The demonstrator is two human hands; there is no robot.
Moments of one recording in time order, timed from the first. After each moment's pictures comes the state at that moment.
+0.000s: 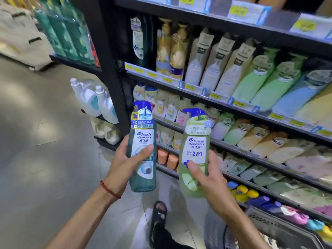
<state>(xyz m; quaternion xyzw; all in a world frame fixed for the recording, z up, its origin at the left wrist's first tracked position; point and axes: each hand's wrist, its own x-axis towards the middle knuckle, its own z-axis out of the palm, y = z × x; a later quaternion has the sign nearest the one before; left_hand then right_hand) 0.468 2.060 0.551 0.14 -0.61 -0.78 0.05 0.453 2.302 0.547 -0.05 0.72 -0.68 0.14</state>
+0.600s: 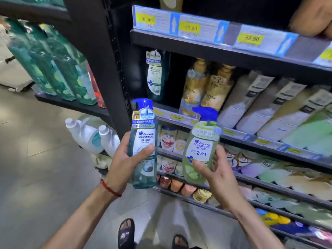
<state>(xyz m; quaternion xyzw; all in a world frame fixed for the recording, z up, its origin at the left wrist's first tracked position) 0.241 1.878 0.567 0.07 -0.63 -0.77 0.03 0.240 2.134 0.558 -0.02 0.73 -0.68 0.06</state>
